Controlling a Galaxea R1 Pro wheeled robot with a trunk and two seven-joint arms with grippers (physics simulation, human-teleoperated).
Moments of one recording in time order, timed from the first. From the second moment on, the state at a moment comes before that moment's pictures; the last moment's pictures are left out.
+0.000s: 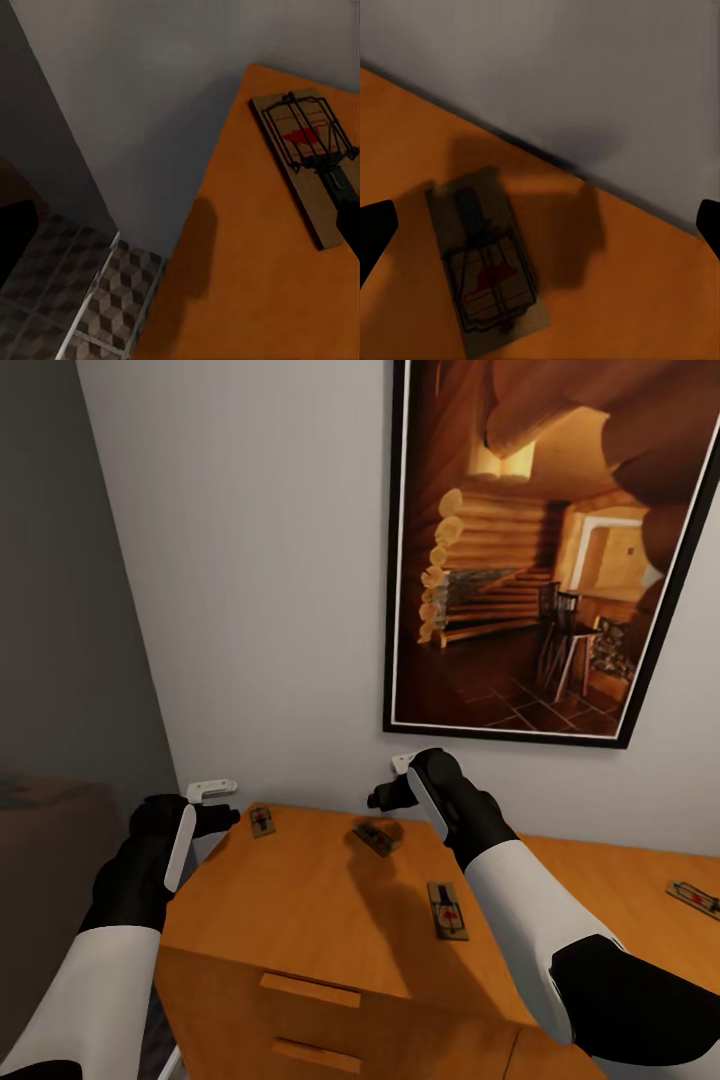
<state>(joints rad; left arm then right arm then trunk) -0.76 0.01 0.16 -1.20 0.00 1.03 0.09 -1.05 0.17 0.26 -0.82 -0.10 1.04 0.02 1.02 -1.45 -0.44</state>
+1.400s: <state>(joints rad) -0.76 0.01 0.16 -1.19 0.00 1.03 0.09 -1.05 0.17 0.35 -0.82 -0.11 1.04 0.02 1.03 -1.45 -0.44</state>
